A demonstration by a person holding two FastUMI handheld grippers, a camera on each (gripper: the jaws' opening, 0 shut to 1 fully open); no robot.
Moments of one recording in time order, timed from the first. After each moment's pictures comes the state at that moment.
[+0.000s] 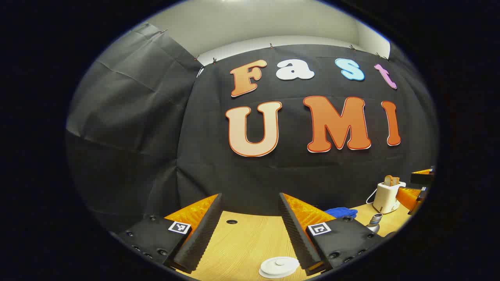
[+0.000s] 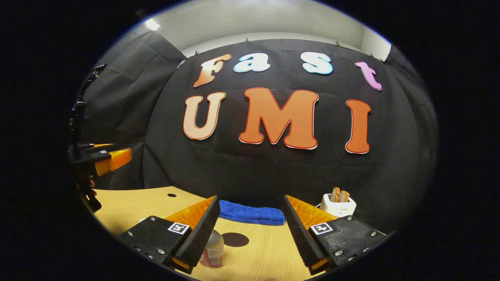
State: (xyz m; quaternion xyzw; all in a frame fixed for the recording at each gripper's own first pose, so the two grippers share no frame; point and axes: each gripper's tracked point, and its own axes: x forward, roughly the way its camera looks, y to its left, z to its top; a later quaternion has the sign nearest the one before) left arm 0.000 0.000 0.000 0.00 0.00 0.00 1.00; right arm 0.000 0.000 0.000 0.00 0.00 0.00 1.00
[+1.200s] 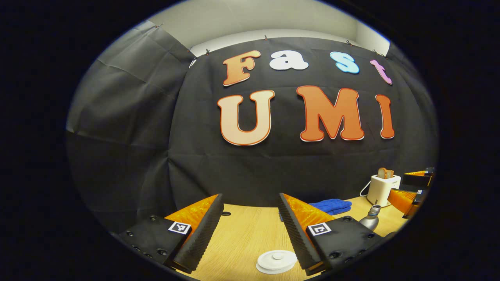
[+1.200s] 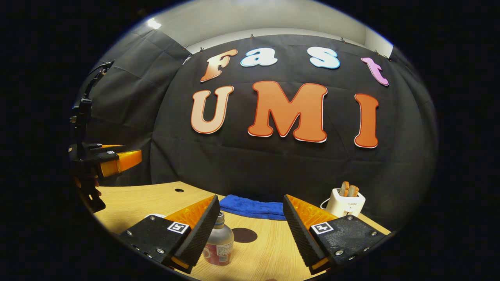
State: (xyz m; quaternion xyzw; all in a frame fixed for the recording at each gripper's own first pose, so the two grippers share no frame) left arm 0.002 -0.013 -0.032 0.00 0.05 -0.04 1.00; right arm -0.002 0.026 -0.021 0.01 0.03 0.04 1.00
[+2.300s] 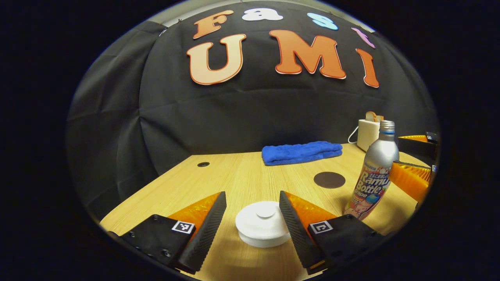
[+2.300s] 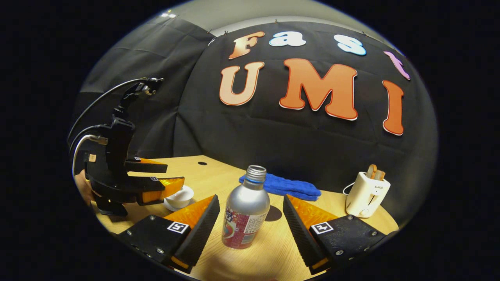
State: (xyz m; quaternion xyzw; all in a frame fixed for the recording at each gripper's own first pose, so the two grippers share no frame) left arm -0.016 -0.055 -0.194 0.05 0.23 -0.11 0.97; right arm -0.018 0.075 -0.101 -0.03 0.10 0.12 0.99
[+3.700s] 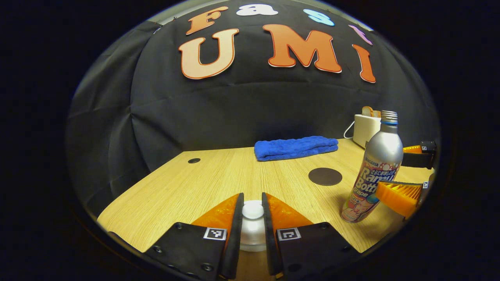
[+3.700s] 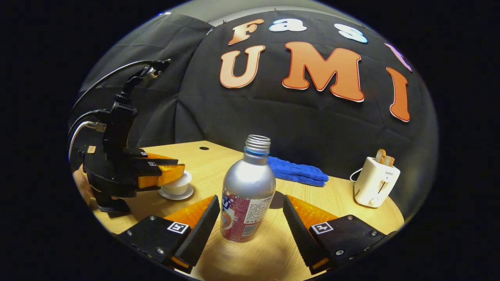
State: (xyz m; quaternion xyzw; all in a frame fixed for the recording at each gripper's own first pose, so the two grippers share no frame) left arm -0.008 -0.064 -0.202 0.05 0.23 -0.13 0.96; right arm -0.011 0.076 -0.138 -0.02 0.15 0.14 0.98
